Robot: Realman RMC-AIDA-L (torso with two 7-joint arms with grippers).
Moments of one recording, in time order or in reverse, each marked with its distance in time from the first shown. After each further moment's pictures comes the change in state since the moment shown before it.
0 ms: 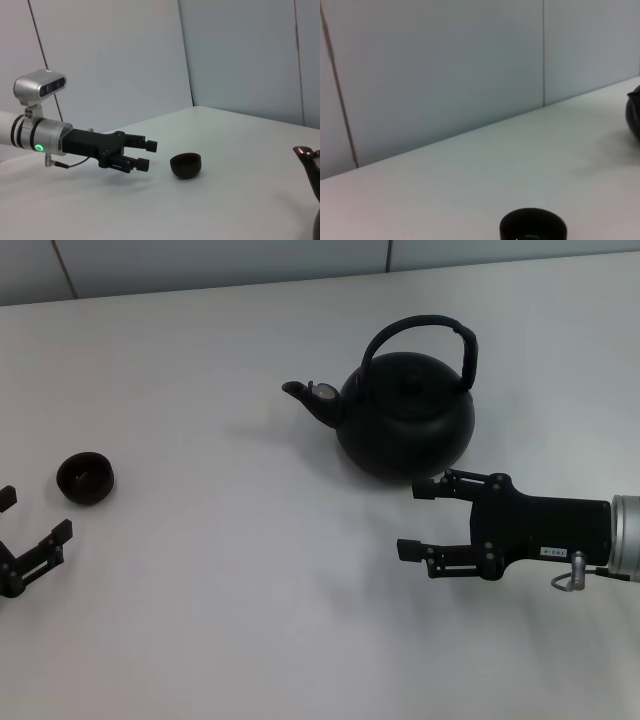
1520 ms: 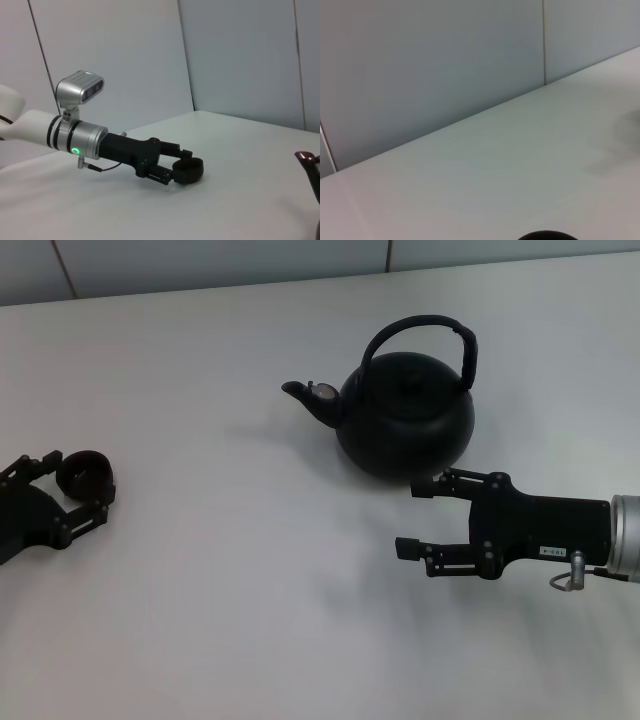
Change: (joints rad) left arm -0.152 -0.015 0.069 -0.048 0.001 -0.199 -0.009; right arm -0.002 0.002 0.000 0.003 0.010 -0.008 0.000
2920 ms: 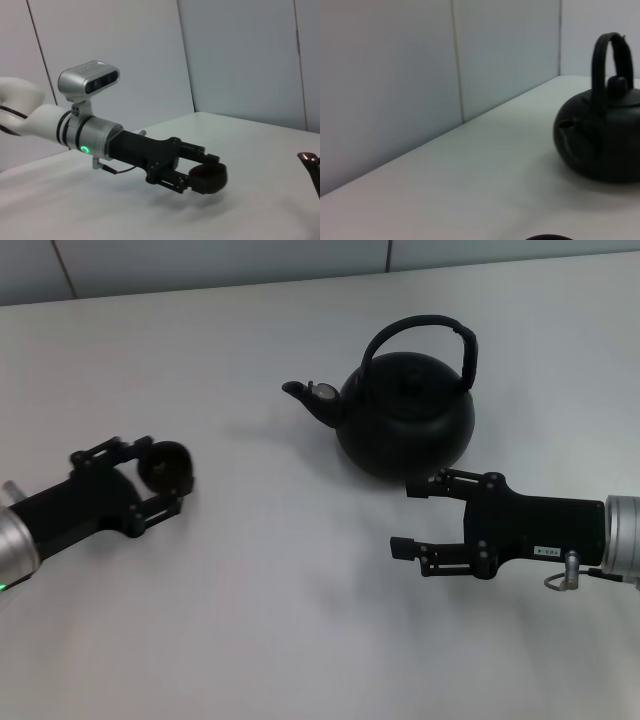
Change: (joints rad) left arm -0.083 -0.015 0.145 -0.001 -0.006 0.075 -0.052; right arm 0.006 0.001 0.000 0.016 0.003 0.009 0.000
